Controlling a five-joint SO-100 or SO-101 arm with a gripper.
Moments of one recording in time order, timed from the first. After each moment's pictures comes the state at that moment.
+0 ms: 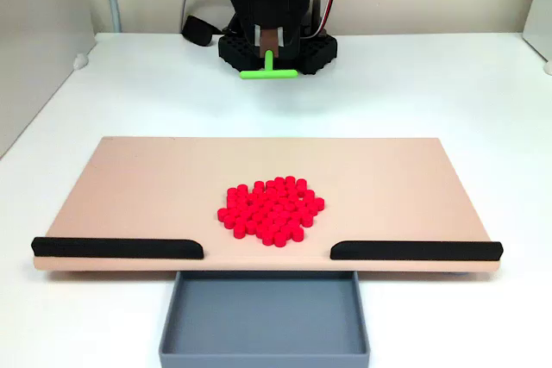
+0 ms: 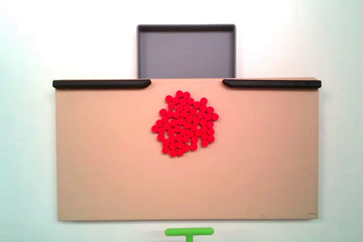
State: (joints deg) arm 3.8 133.1 128.2 86.0 -91.6
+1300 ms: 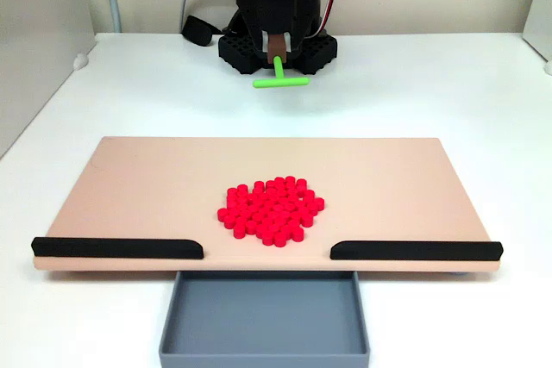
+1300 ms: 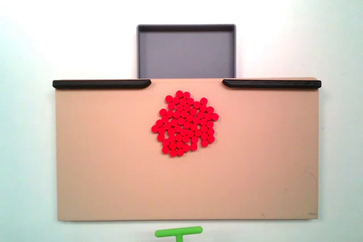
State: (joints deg) arm 1.8 130.6 128.2 86.0 -93.8
